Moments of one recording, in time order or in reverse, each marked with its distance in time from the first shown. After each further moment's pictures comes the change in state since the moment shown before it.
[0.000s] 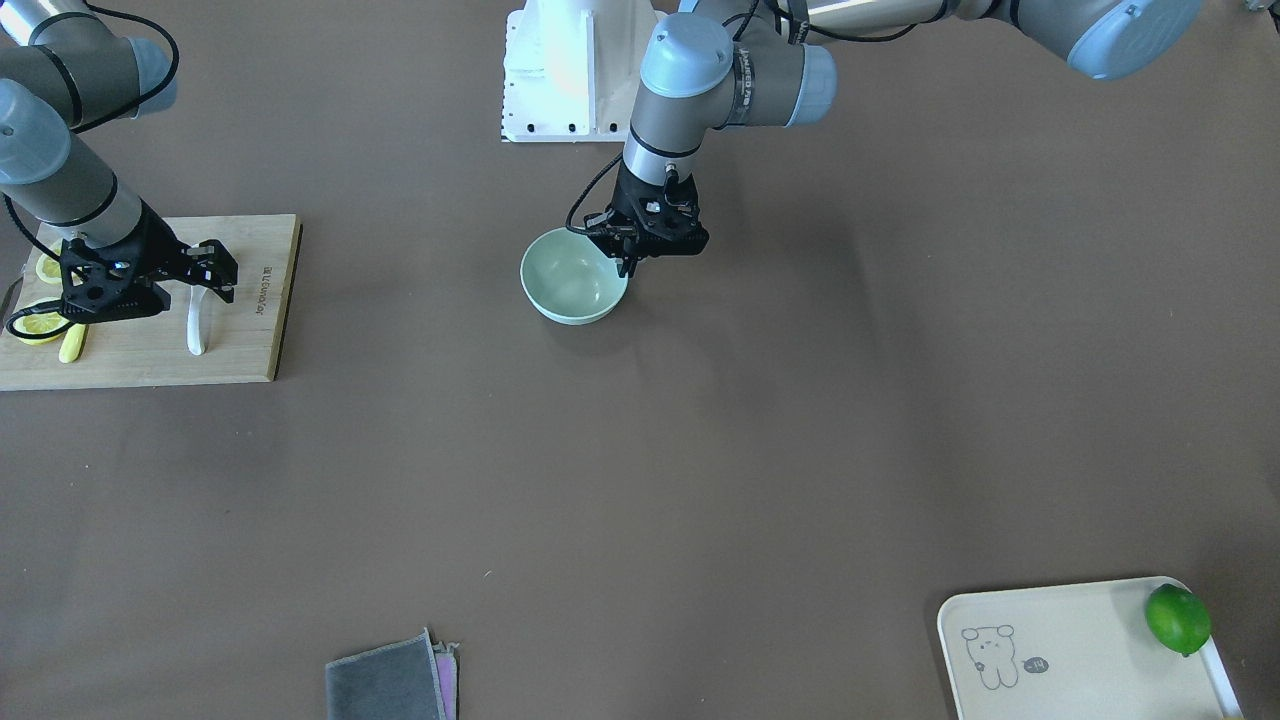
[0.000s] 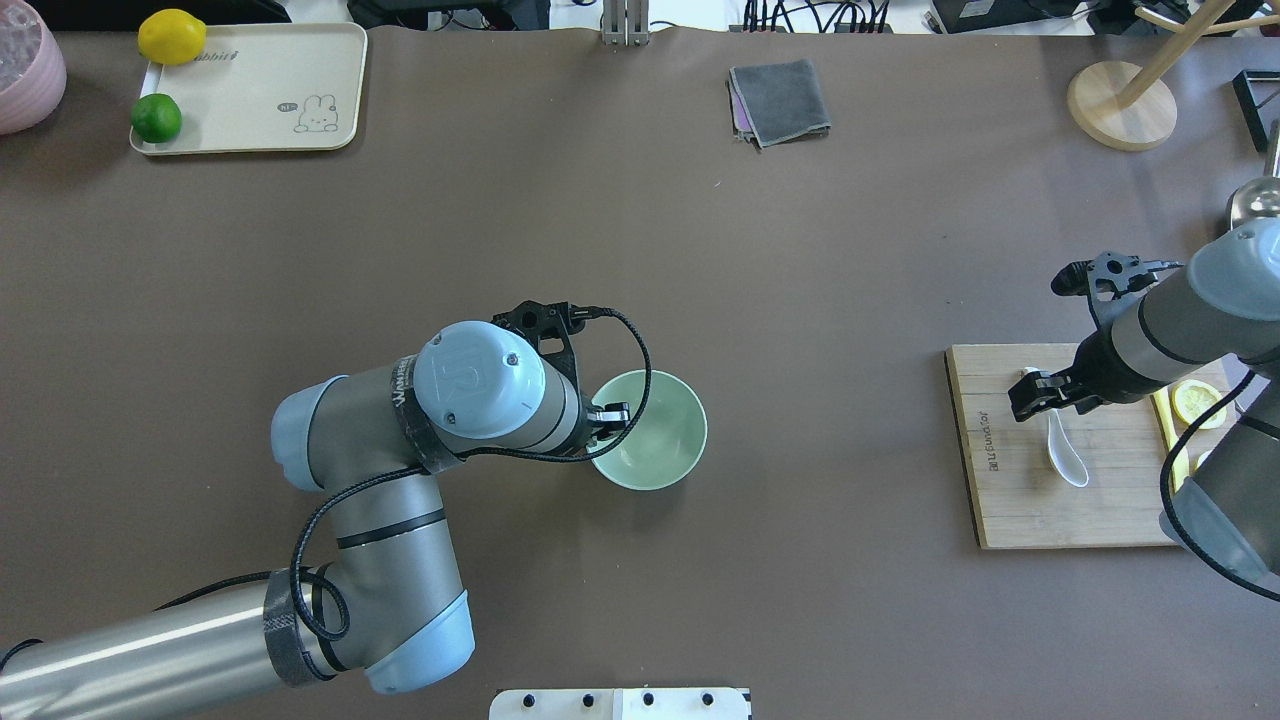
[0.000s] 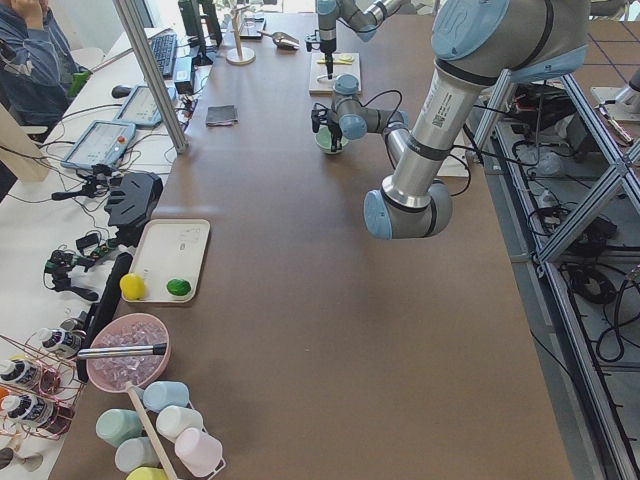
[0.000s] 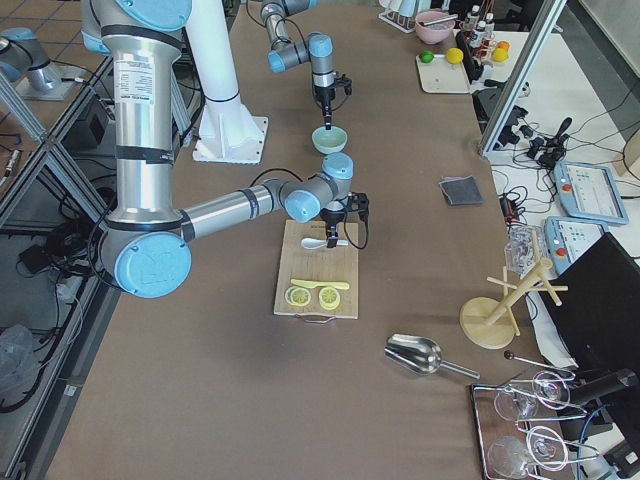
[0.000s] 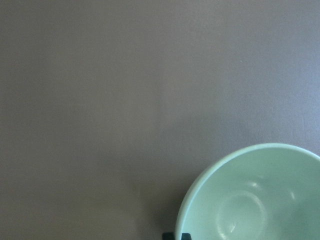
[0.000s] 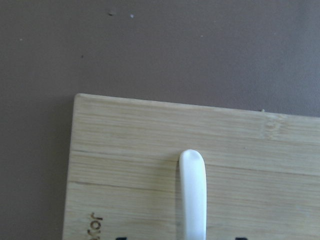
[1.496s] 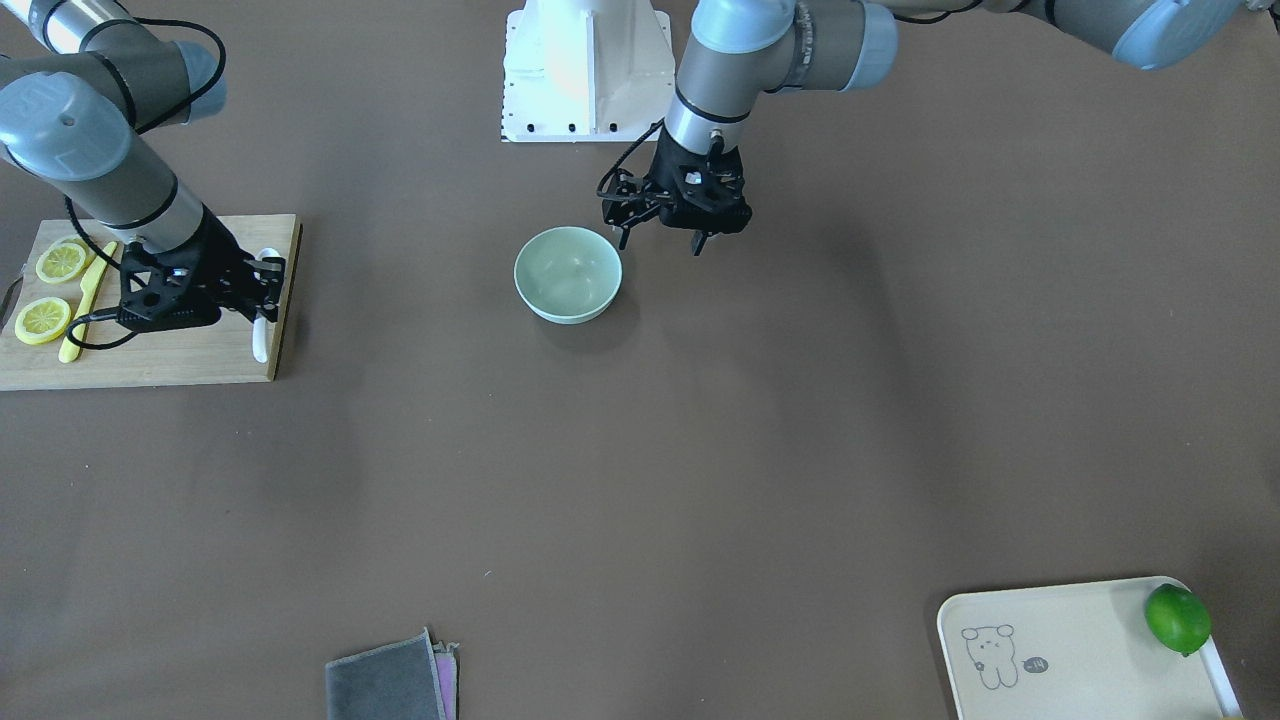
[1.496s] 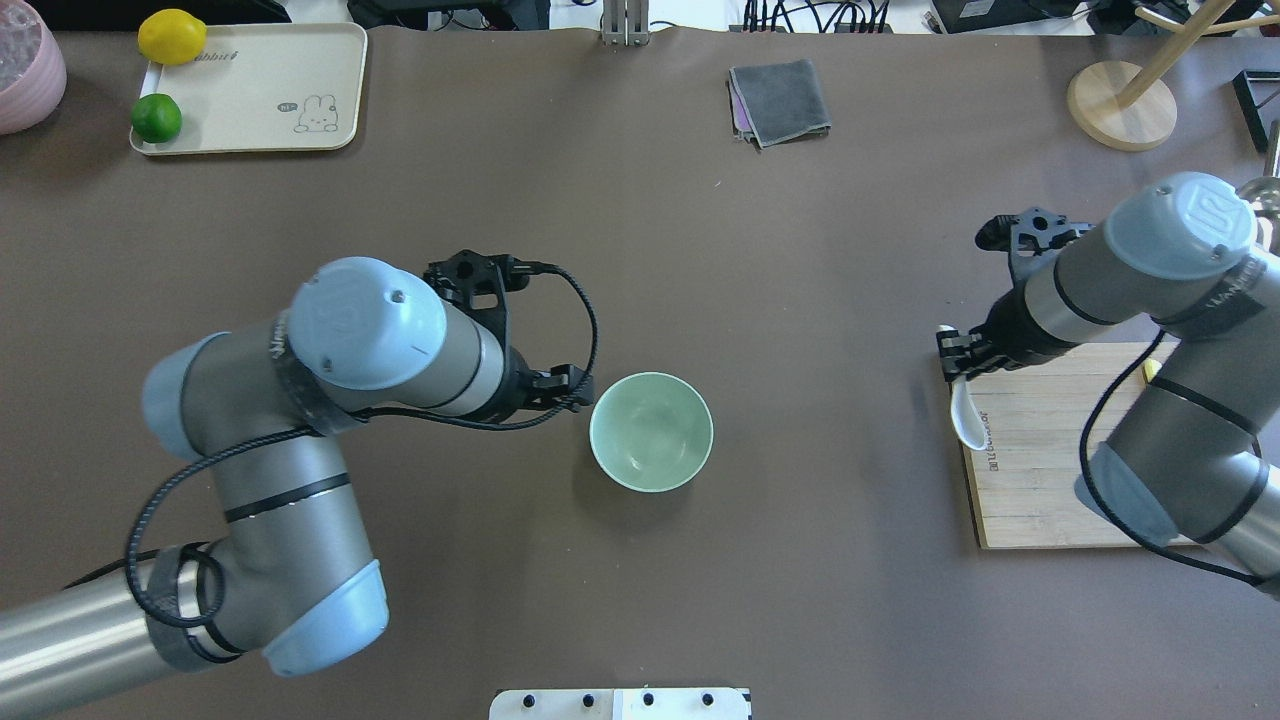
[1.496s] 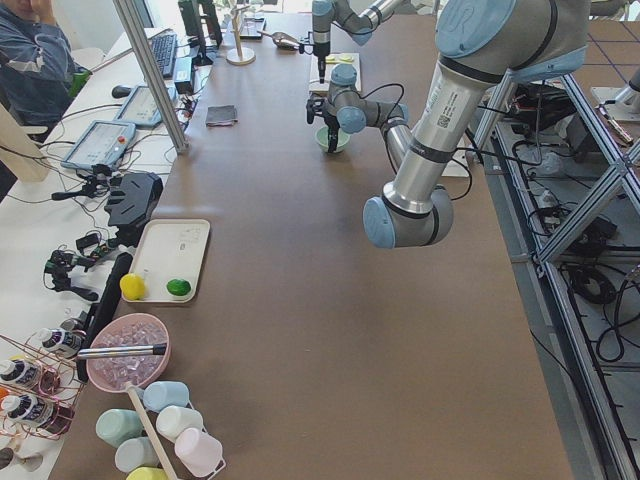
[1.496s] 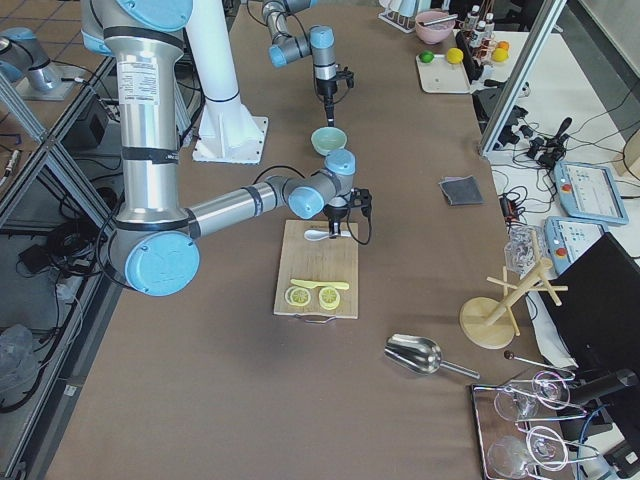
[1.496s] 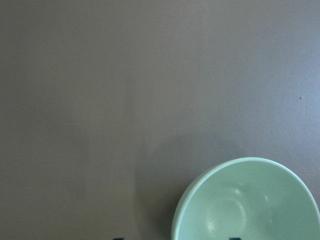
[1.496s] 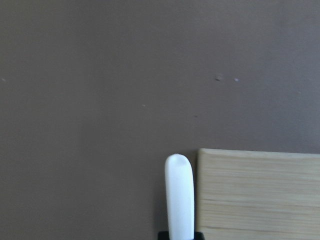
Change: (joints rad) left arm -0.100 0.123 -0.216 0.088 -0.089 0.157; right arm -0.037 0.204 0.014 -0.056 -0.012 0.211
